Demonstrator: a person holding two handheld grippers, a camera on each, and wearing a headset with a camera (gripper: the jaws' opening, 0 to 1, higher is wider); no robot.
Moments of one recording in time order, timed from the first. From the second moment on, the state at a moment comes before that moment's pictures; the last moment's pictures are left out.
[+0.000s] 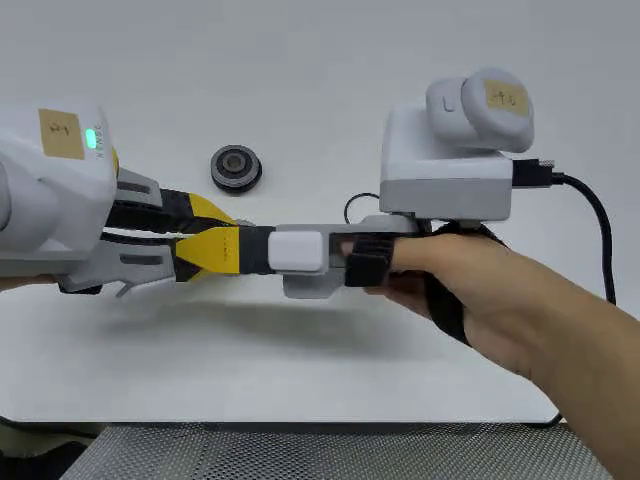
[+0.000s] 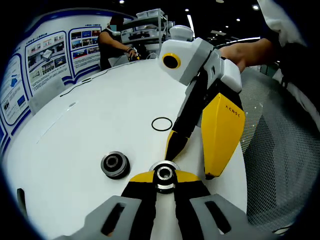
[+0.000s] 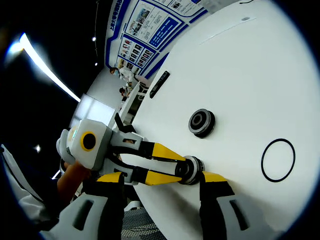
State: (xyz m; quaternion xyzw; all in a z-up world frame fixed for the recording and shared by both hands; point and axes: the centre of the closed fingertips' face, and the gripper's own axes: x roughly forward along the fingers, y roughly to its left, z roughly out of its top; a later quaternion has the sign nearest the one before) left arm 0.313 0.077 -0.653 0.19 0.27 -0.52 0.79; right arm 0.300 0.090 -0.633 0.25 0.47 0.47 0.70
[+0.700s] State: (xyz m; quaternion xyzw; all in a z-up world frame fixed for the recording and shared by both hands) left arm 0.313 0.077 -0.653 0.18 0.28 -0.52 0.79; right arm 0.301 0.083 -0.637 0.27 0.47 0.46 0.70
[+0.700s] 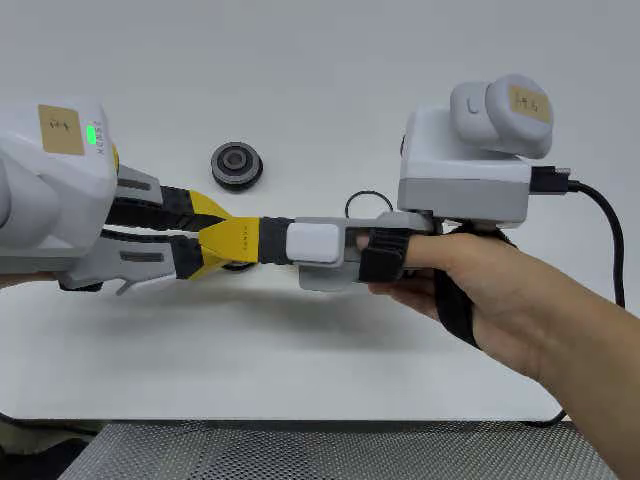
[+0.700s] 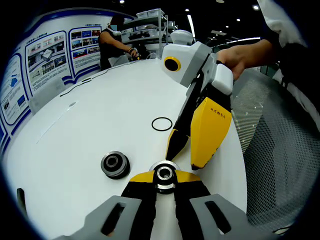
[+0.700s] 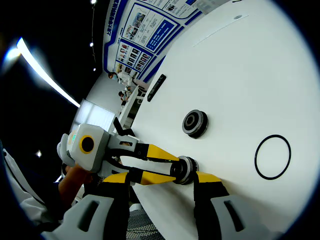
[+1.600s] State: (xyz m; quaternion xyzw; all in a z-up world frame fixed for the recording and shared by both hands) left arm 0.313 0.077 -0.653 0.18 0.28 -0.52 0.79; right arm 0.302 0.079 -0.637 0.31 0.47 0.45 0.69
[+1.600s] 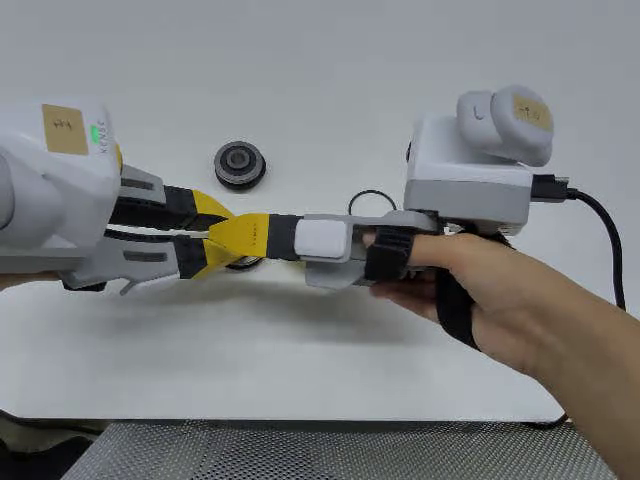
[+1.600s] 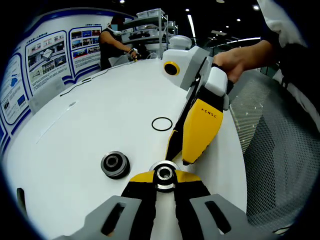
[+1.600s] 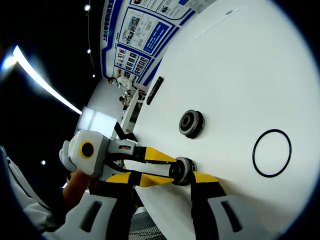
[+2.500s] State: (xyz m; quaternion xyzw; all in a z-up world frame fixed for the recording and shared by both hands) left arm 0.312 0.077 -0.653 0.19 0.28 -0.52 0.79; right arm 0.317 0.063 -0.664 0.30 0.50 0.40 0.71
